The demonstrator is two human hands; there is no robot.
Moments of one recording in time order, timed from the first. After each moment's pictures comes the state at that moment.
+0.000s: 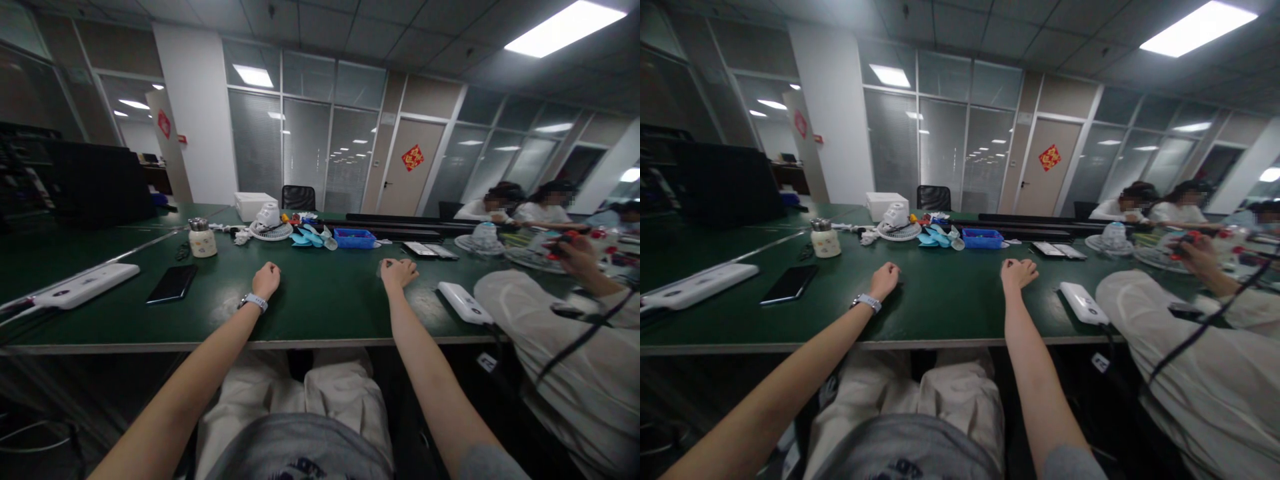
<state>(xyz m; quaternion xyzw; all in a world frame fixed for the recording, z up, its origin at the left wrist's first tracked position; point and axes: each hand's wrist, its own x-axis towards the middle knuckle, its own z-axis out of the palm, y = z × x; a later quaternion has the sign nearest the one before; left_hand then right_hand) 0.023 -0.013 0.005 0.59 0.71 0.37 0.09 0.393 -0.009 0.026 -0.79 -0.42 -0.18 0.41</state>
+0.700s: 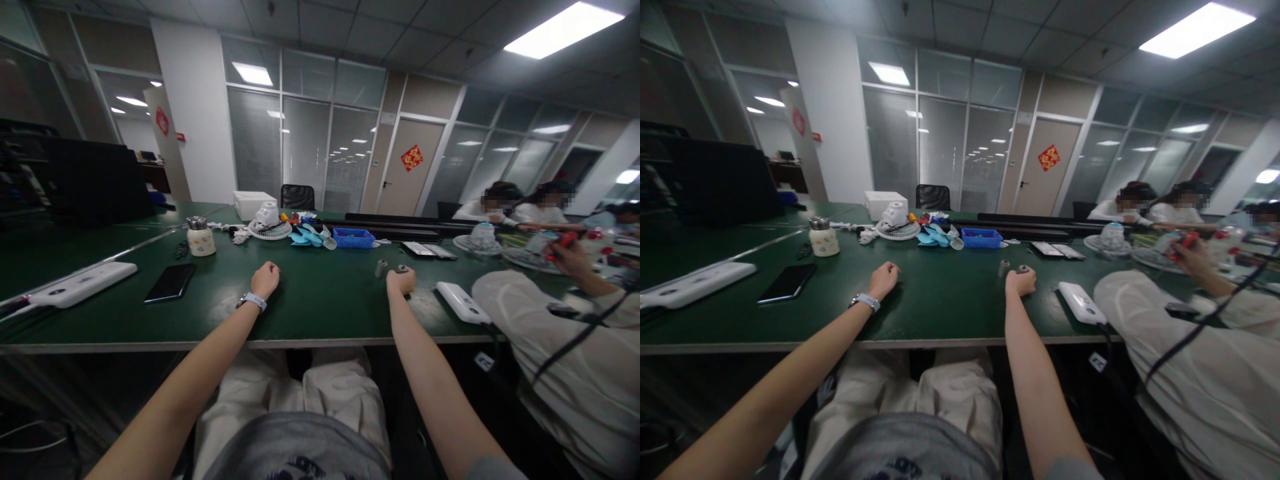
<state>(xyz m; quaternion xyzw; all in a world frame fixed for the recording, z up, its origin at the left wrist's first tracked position) 0.024 -0.014 0.006 0.59 0.70 0.38 0.10 0.402 -0.014 0.017 -0.81 -0.24 -0.01 0.54</state>
